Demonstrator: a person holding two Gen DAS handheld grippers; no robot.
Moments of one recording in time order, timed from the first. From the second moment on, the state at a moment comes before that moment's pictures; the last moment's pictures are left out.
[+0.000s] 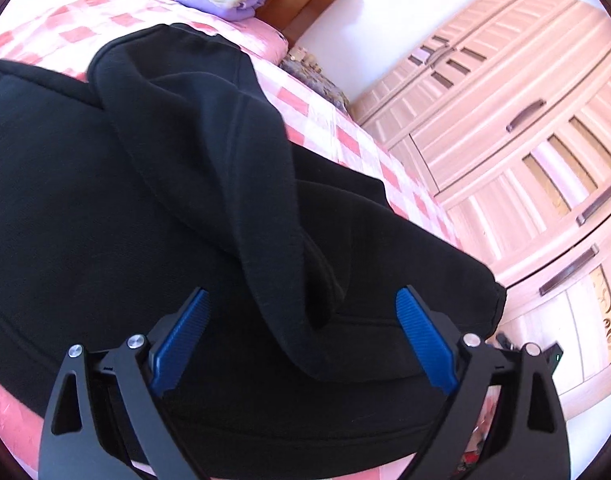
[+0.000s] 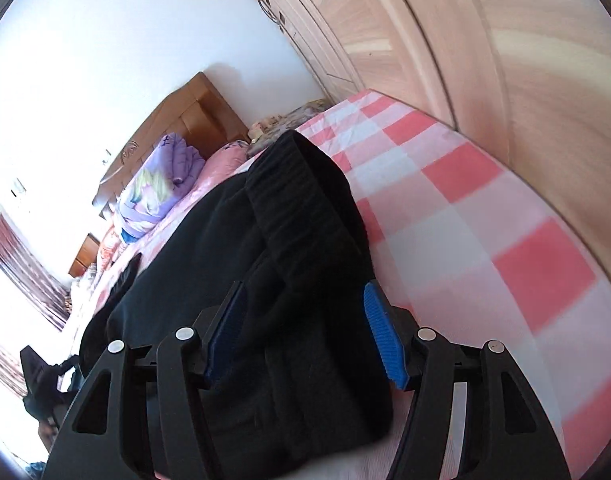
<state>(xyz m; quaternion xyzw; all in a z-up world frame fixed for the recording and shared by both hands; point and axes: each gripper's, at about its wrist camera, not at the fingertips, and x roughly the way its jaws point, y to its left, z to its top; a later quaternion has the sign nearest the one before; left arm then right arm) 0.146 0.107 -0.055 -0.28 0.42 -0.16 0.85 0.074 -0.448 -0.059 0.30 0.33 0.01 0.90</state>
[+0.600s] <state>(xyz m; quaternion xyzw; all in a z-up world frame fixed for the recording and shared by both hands) 0.214 0.107 -0.003 -0.25 0.41 -0.17 0.86 0.088 -0.424 0.008 0.30 0.24 0.04 0.92</state>
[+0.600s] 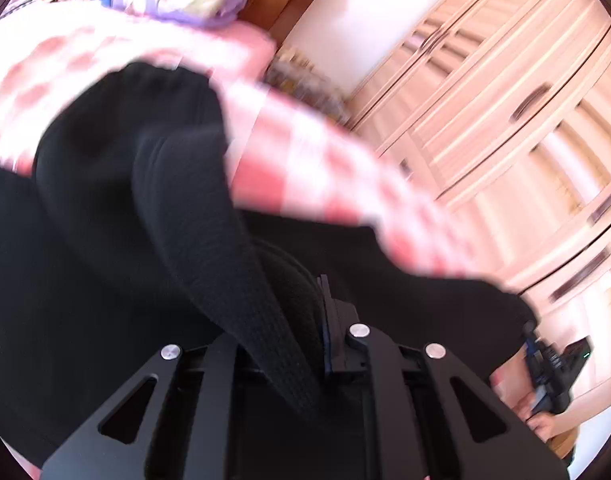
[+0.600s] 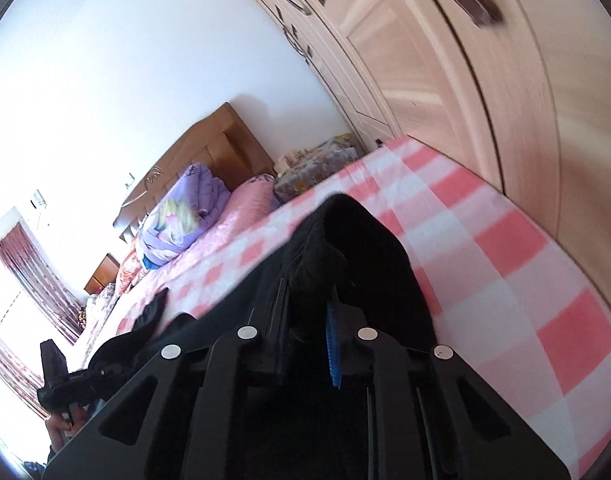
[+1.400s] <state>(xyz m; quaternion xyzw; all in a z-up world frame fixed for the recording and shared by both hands) 0.096 0.126 -0.035 -0.16 0.40 -0.17 0.89 -0.026 -0.424 -0.051 0.36 0.29 0.07 0.89</state>
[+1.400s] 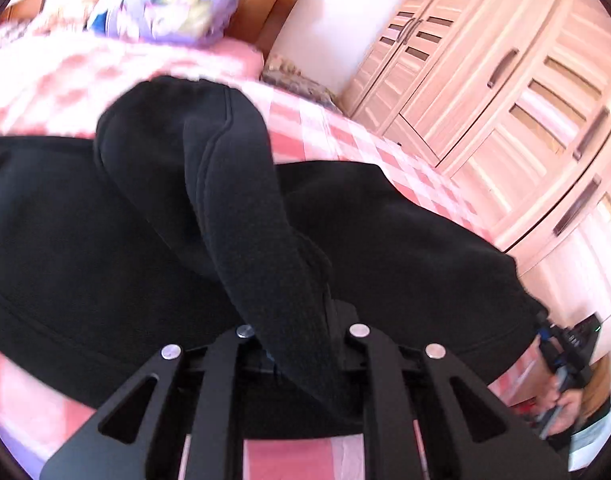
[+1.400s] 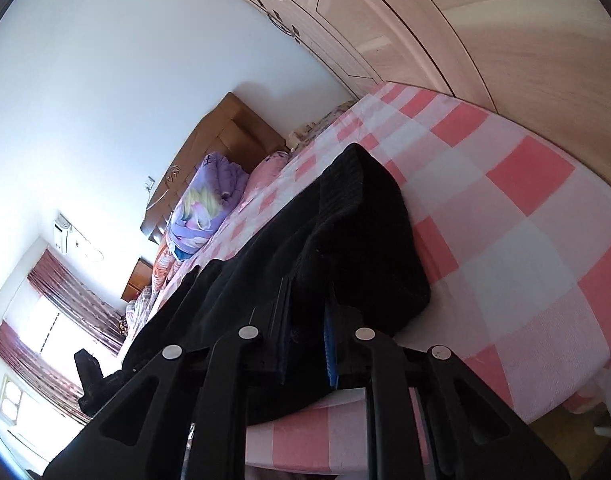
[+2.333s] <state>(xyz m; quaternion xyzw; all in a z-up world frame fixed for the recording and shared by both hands) 0.087 0.135 -0.066 -0.15 0.42 -0.13 0.89 -0.061 -0.344 -0.007 0.15 0.24 -0.05 0.96</state>
